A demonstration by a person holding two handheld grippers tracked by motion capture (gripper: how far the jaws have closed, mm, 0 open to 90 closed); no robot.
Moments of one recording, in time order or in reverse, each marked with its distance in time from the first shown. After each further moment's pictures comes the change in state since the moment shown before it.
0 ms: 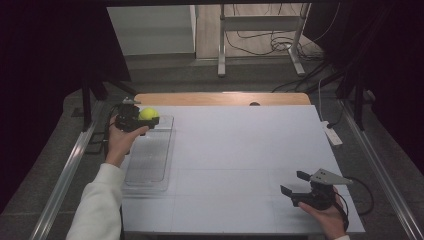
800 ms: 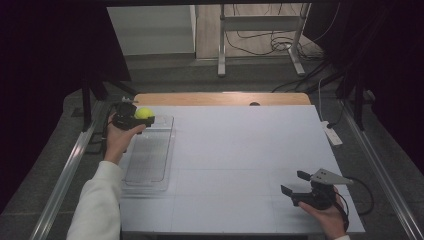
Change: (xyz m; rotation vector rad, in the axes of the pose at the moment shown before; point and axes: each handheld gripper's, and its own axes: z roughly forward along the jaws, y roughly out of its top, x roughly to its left) left arm 0.018 0.000 0.011 0.049 0.078 -0.022; right arm -0.001 0.000 0.000 -0.001 -0.005 0.000
